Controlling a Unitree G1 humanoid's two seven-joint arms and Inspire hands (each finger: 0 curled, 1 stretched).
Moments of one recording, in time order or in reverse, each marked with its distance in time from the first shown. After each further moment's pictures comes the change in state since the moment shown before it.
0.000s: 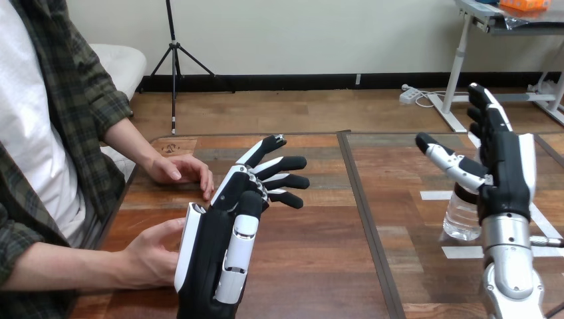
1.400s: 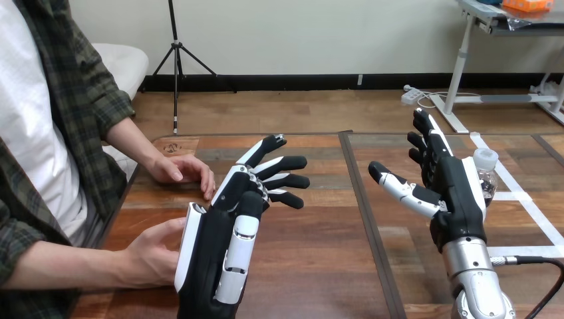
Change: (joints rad) left arm 0.000 0.000 0.001 0.000 0.001 0.000 -0.003; right arm 0.111 0.085 0.074 -0.104 0.038 0.029 0.148
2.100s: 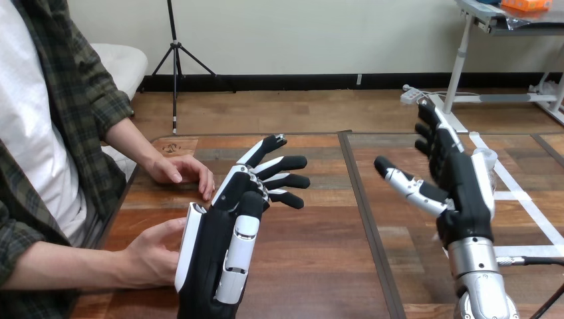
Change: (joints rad) left arm 0.000 0.000 0.000 0.000 0.002 0.000 0.001; right arm 0.008 -0.002 -0.008 -0.001 -0.019 -0.115 -0.040
